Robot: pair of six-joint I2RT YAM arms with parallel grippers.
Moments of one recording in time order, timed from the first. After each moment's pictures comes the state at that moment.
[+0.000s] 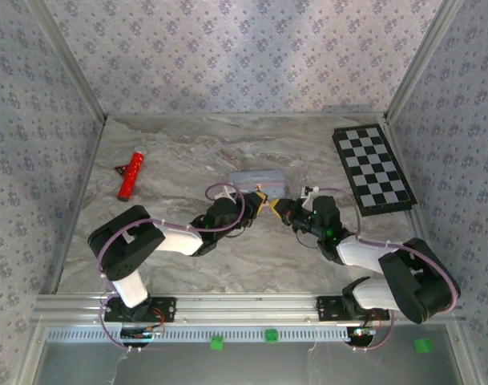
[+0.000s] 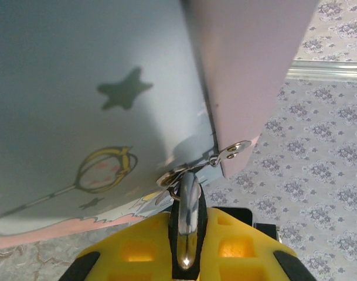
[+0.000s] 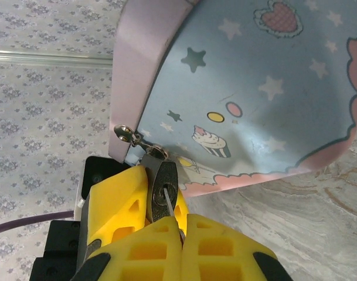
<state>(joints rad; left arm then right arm) -0.94 1.71 0.64 0.86 -0.08 -1.64 0.48 1.29 0.30 0.71 -0.39 1.32</state>
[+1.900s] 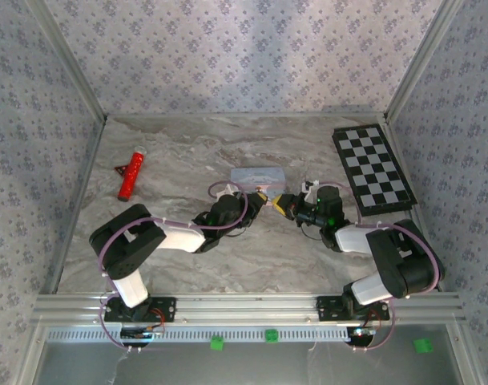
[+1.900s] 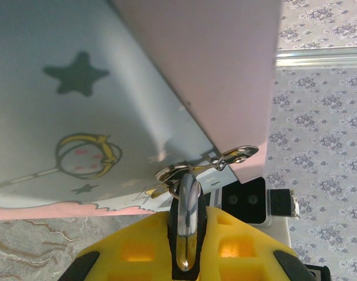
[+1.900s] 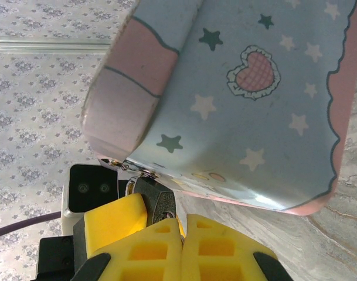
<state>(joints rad) -0.94 1.72 0.69 0.75 -0.08 -1.55 0.36 1.46 0.37 0.75 -0.59 1.29</state>
